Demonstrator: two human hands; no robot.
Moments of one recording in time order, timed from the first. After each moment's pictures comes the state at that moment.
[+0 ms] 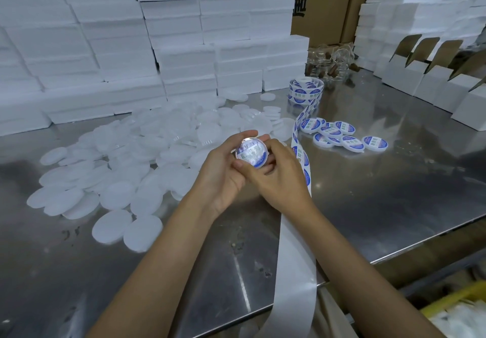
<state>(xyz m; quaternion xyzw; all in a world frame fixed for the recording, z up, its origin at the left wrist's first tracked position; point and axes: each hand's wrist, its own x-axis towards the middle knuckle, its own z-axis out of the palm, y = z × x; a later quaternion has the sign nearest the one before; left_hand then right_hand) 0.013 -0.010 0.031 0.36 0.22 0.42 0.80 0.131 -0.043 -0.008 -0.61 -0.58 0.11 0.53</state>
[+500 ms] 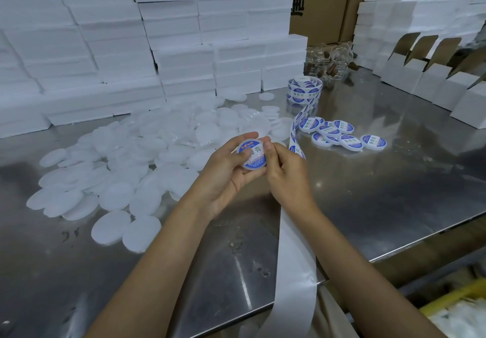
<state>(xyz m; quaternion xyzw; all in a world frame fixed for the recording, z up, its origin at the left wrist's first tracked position) 0.014 -0.007 0.023 0.43 0.23 0.42 0.77 0.139 -0.041 -0.011 -0.58 -0.54 0.14 0.59</state>
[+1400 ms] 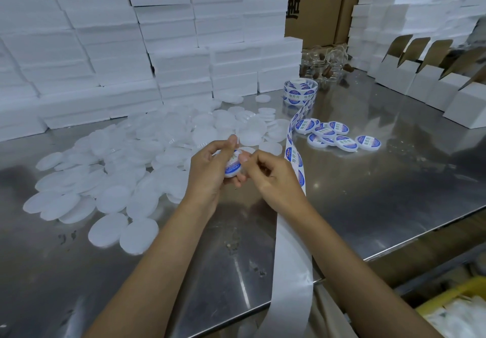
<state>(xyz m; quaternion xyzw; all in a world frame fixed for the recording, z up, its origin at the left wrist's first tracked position) 0.009 -0.007 0.020 0.51 0.39 0.50 0.57 0.131 -0.056 0.000 -0.51 -0.60 0.23 0.57</state>
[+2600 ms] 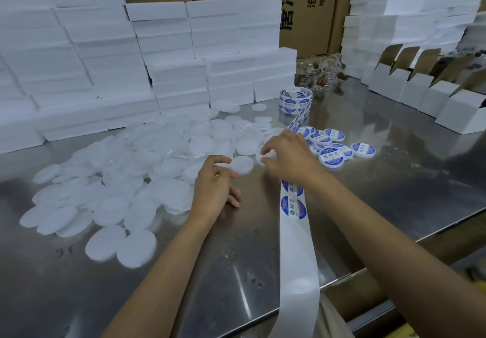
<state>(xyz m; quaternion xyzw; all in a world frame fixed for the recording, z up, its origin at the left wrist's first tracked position) 0.016 0.008 -0.004 0.58 0.47 0.46 0.48 0.205 0.001 0.023 -0.68 -0.70 -0.05 0.24</state>
